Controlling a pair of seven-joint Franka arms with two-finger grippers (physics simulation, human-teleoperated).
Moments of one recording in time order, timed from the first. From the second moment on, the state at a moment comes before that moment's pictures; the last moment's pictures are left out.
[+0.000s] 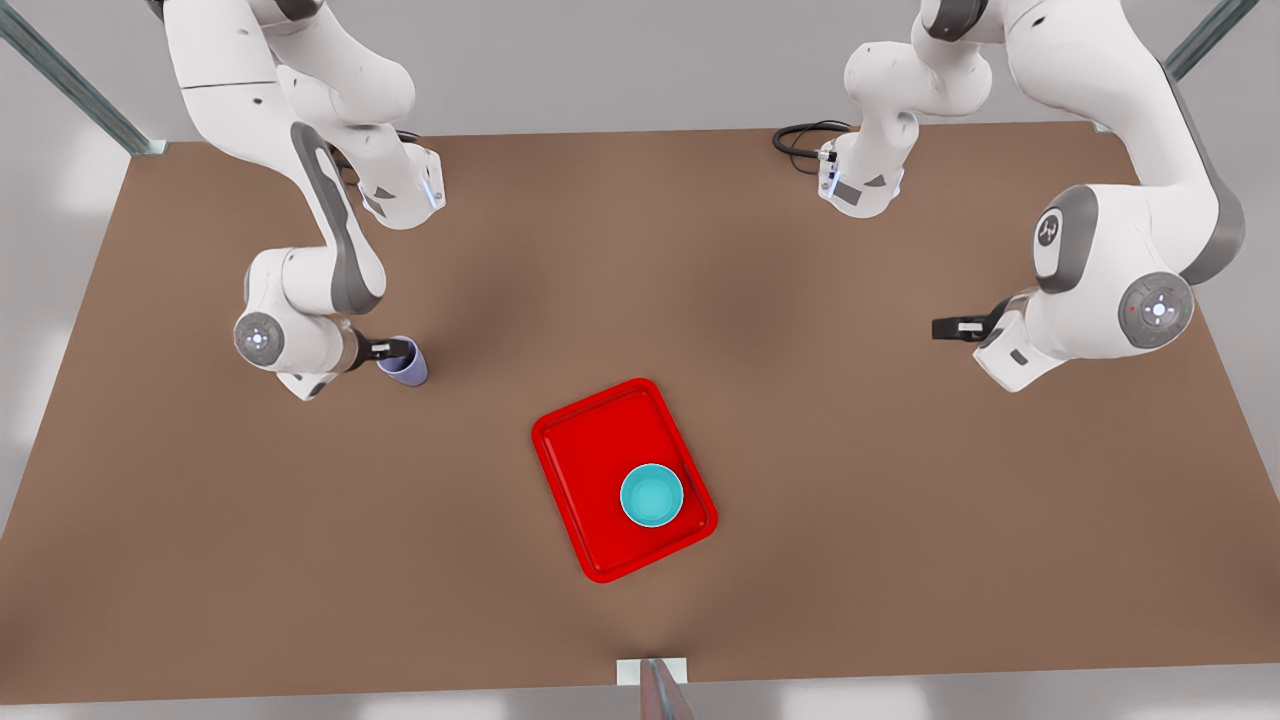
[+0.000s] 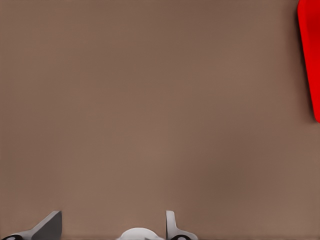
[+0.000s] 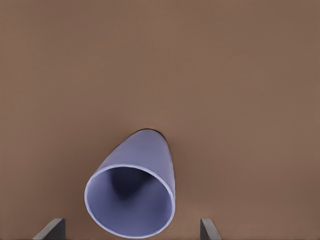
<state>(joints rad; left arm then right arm) -0.24 0.24 0.18 -1.45 -0.06 1.32 -0.03 0.00 0.11 0.06 -2.27 0.12 2.05 -0.03</state>
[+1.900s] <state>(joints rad) -0.23 0.25 0.18 -1.45 -0.06 1.33 -0.02 -0.03 0.20 0.06 -2.30 0.11 2.13 -0.07</state>
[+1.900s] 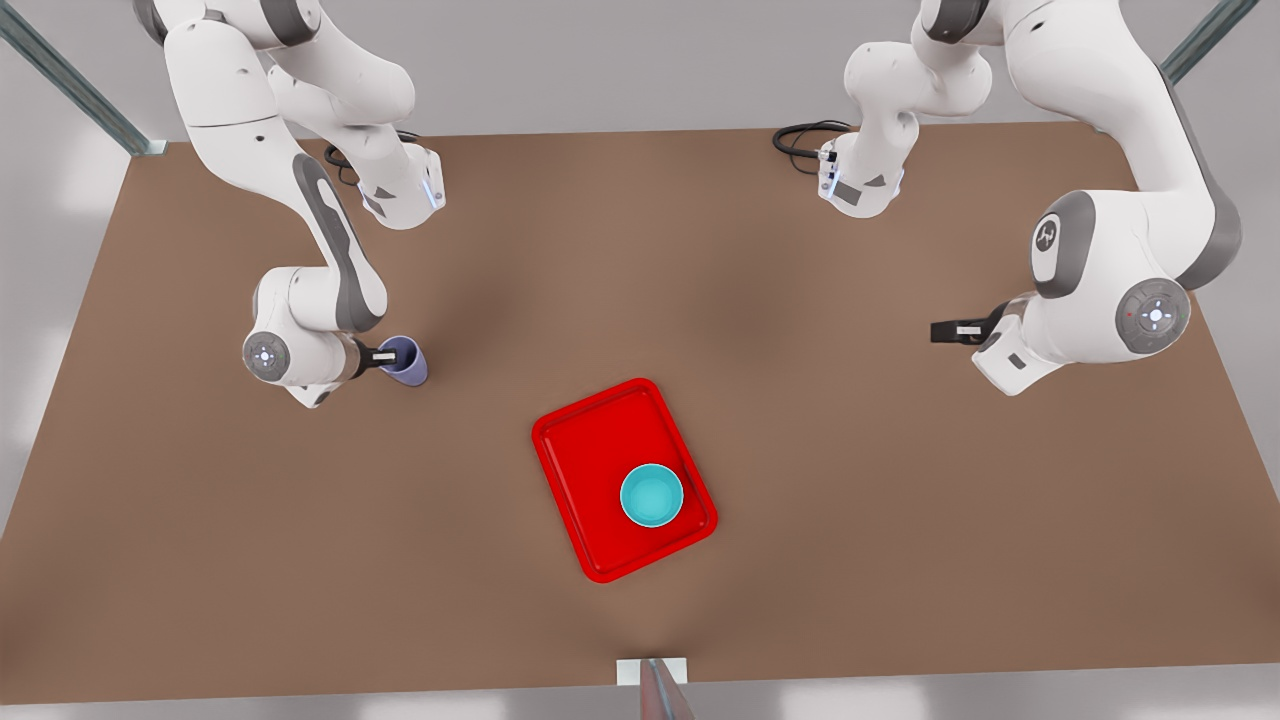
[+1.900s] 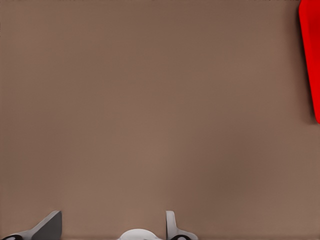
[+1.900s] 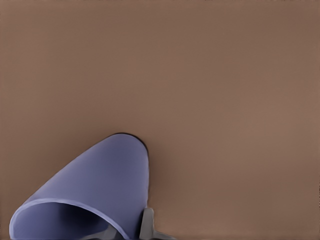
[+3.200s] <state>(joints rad) -0.23 0.26 0.20 -1.45 -0.06 1.32 -0.02 0.37 0.55 0.19 -1.57 0.19 2.02 0.57</state>
